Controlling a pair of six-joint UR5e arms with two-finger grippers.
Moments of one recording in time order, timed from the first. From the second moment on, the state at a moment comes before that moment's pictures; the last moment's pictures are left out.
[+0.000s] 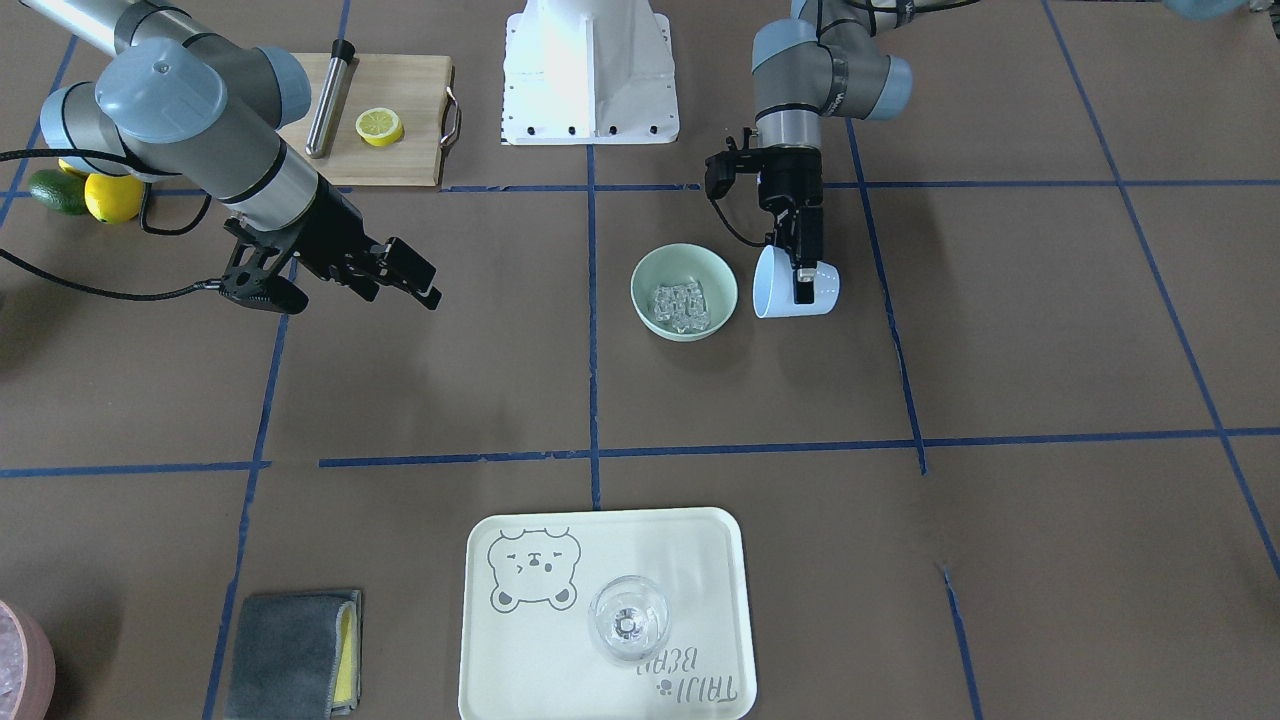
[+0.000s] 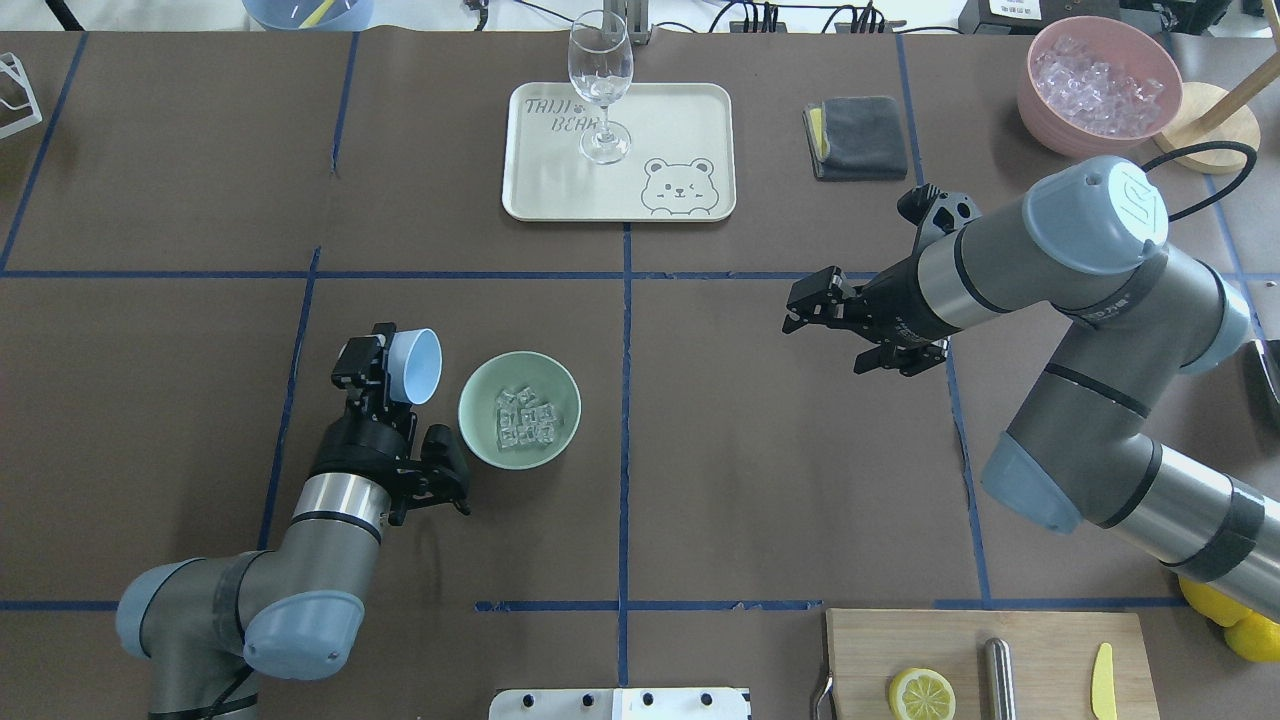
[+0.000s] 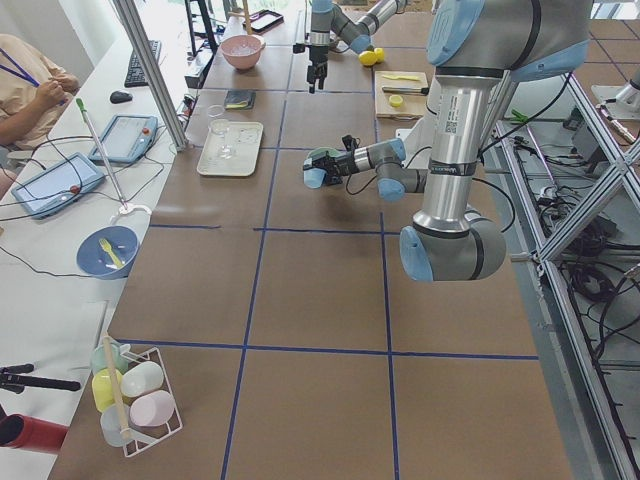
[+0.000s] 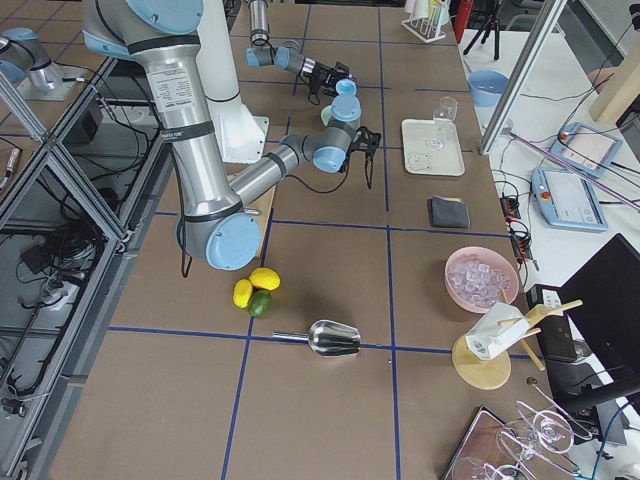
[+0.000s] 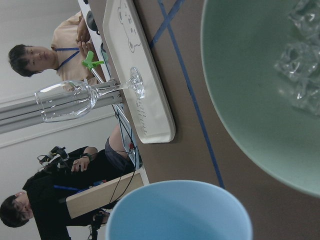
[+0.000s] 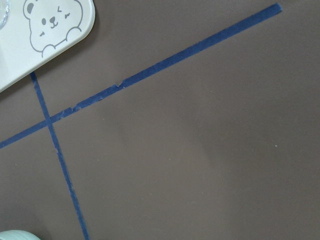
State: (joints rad) left arm -0.18 -1.78 -1.75 -2.18 -0.52 0.04; right arm 0.72 -1.27 1.80 -1.04 2.14 1.61
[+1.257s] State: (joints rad) left arm -0.26 -1.33 -1.69 -2.77 -0.60 -1.23; right arm 0.72 -1.26 1.81 -1.03 2.13 1.61
